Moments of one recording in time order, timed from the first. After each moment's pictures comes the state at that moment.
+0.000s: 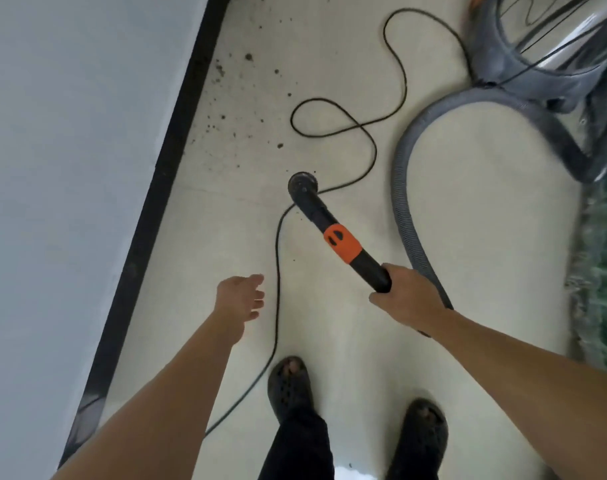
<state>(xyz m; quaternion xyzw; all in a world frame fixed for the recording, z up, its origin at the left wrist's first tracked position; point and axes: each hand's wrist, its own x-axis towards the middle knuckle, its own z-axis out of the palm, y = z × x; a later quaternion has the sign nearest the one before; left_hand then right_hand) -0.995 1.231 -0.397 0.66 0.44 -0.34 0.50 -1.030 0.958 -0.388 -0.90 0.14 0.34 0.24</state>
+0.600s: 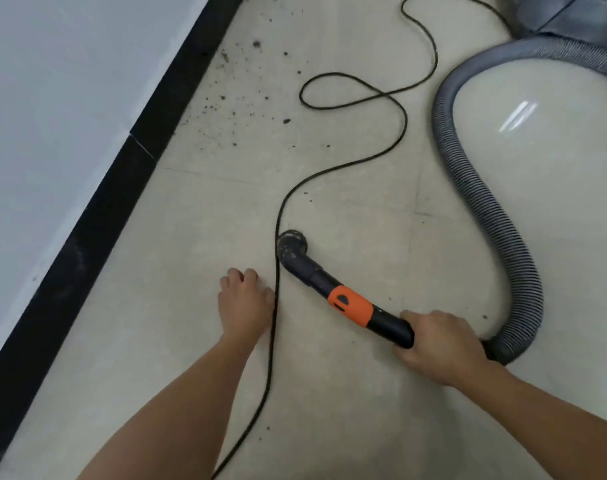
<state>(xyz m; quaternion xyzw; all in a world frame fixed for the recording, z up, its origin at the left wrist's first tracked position) -1.052 1.244 -0.681 0.98 0.10 -0.11 0.10 -1.132 0.957 -0.624 -0.96 -0.01 0.27 0.09</state>
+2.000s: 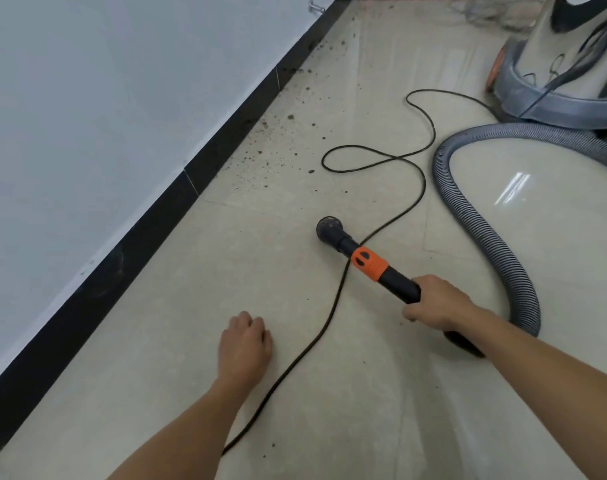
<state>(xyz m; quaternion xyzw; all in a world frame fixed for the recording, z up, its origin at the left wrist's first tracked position) -1.111 1.286 -0.697 0.99 -0.01 -0.05 0.09 -1.066 0.951 -0.621 -0.94 0.06 0.24 0.22</state>
